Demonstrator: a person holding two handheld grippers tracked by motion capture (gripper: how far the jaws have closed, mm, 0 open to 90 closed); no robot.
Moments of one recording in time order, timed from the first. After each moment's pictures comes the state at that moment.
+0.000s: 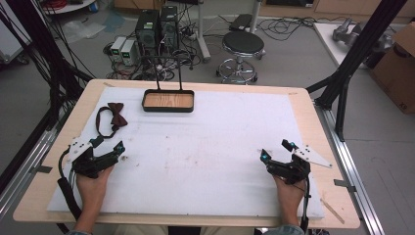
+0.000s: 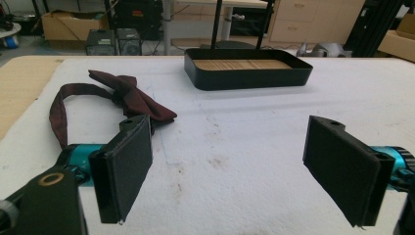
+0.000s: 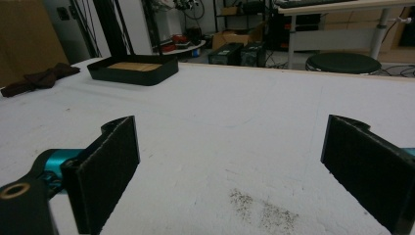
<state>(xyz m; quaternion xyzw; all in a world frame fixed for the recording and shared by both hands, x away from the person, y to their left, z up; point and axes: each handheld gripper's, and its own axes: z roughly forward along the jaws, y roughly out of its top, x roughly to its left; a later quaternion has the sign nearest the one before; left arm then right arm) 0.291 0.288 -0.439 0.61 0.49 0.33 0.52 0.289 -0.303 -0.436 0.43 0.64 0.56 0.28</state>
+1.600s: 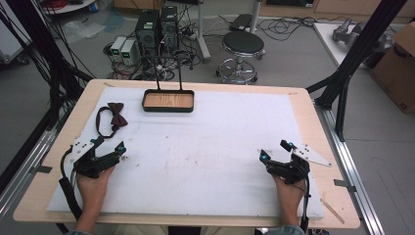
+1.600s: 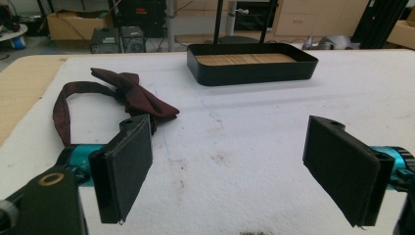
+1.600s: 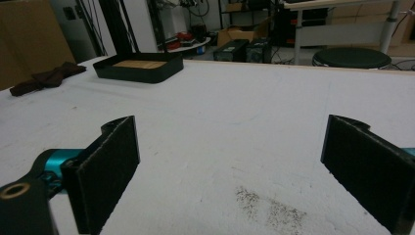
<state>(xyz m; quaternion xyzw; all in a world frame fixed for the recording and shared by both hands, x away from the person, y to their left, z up) 0.291 0.285 -0.440 0.62 0.48 0.34 0.51 0.290 -0.303 -0.438 0.44 0.65 0.57 0.27</state>
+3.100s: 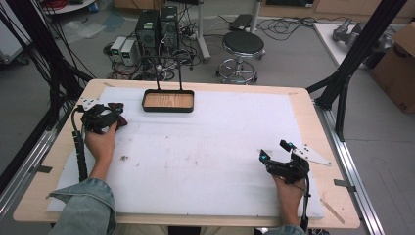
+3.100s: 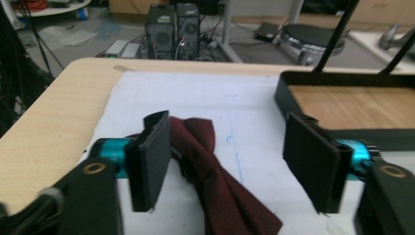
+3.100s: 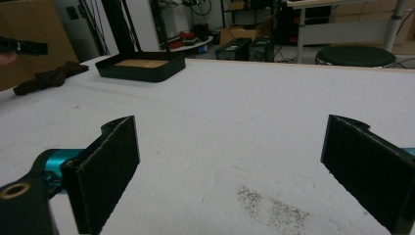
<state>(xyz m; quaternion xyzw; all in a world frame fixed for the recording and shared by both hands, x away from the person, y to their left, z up) 0.426 0.300 -0.426 0.60 0.58 0.36 0.42 0.292 -0.303 -0.438 0.43 0.65 0.57 0.27</state>
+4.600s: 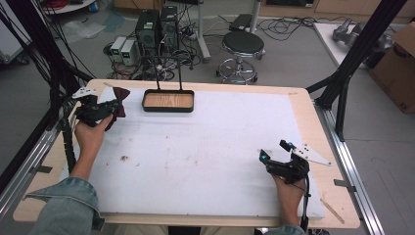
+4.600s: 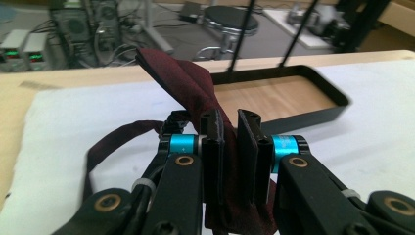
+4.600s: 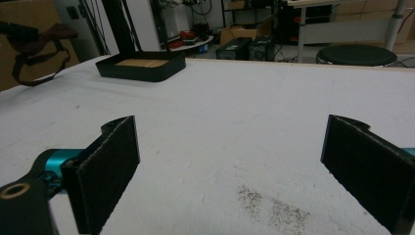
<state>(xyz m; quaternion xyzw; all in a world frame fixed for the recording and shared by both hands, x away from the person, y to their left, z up) 0.422 0.307 -0.371 0.68 0.49 0.24 0.49 0.292 -0.303 -0.438 0.43 0.65 0.57 0.26</state>
